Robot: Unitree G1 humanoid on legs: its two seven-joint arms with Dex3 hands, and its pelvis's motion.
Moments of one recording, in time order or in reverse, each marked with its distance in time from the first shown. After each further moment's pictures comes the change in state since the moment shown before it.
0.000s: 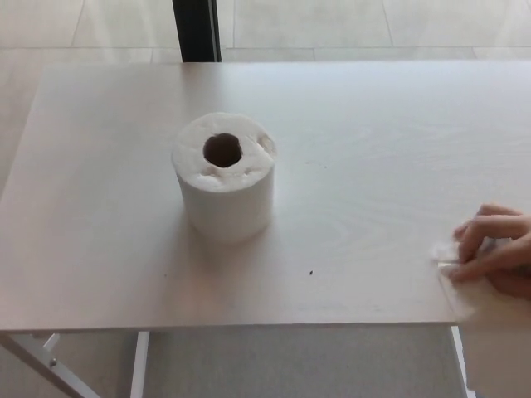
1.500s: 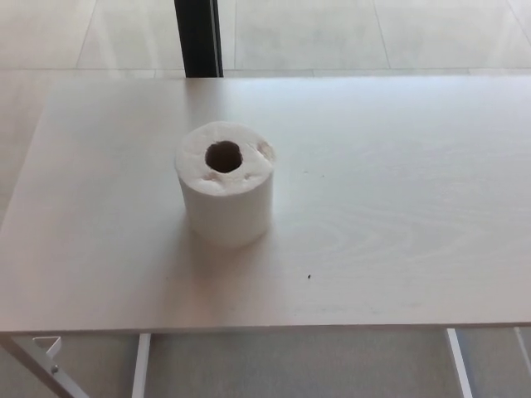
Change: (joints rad) left_arm 0.394 -0.155 -0.219 1.297 -0.142 -0.011 -0.054; right_arm 0.399 0.014 -0.349 1.230 0.345 -0.423 0.115
